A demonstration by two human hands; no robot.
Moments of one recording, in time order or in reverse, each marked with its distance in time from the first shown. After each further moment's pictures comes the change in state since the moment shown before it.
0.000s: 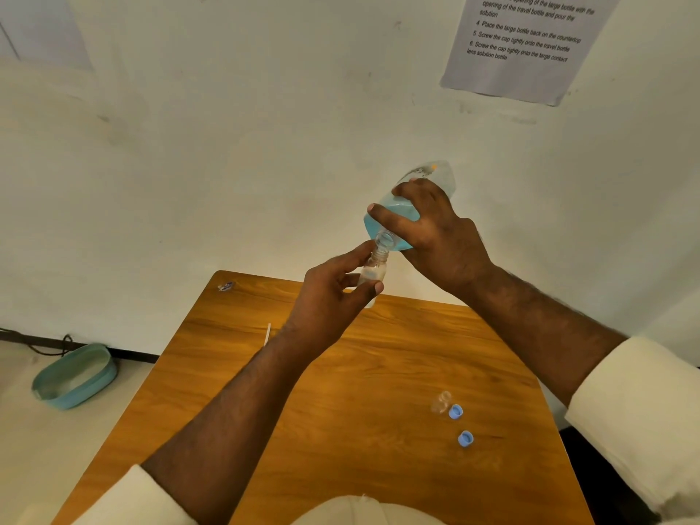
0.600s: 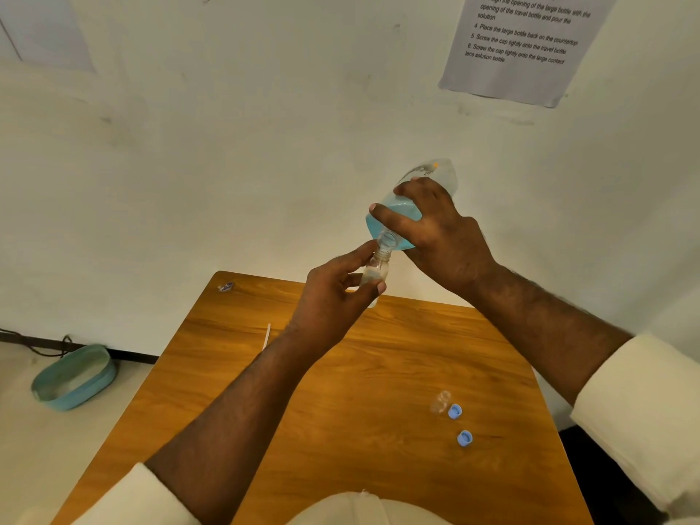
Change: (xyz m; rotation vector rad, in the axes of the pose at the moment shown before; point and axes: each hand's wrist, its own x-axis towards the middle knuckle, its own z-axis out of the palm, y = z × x) left_hand -0.001 0.000 0.003 0.005 0.011 0.027; right_hand -0.001 0.001 -0.006 -0.026 -0.005 -0.011
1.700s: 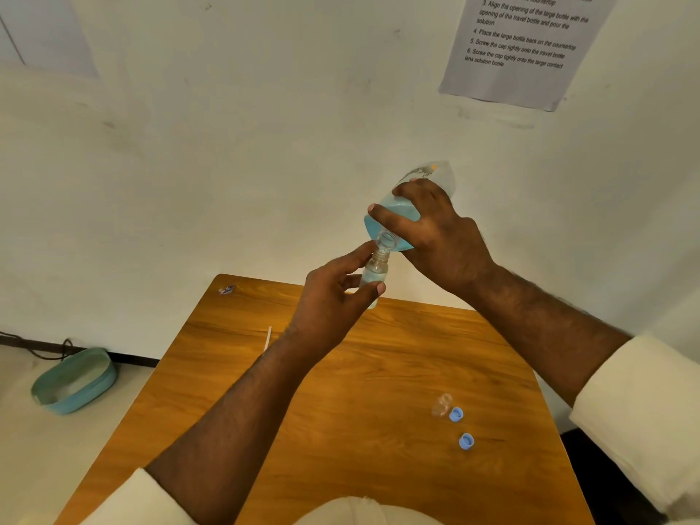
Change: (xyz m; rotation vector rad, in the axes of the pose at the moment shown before) left_hand -0.003 0.007 -0.001 0.003 0.021 -0.005; right_hand 0.002 -0.001 0.000 0.007 0.022 -0.007
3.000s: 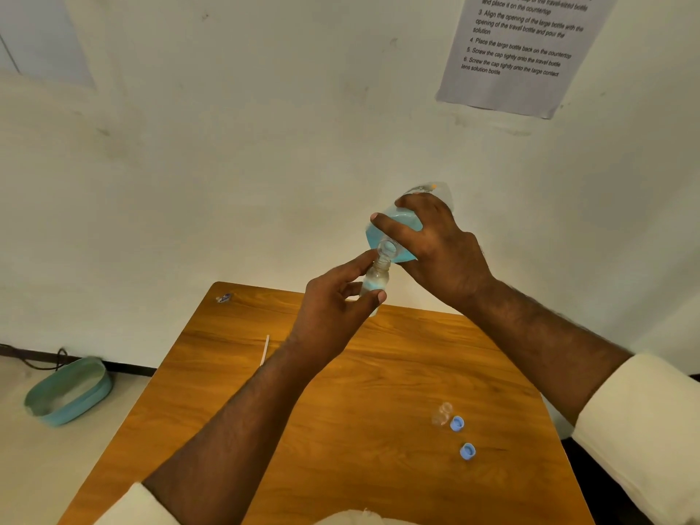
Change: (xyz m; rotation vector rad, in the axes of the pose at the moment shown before) left_hand 0.005 -0.008 0.002 -0.049 0.008 0.060; right_hand -0.003 -0.001 0.004 0.087 -0.014 0.089
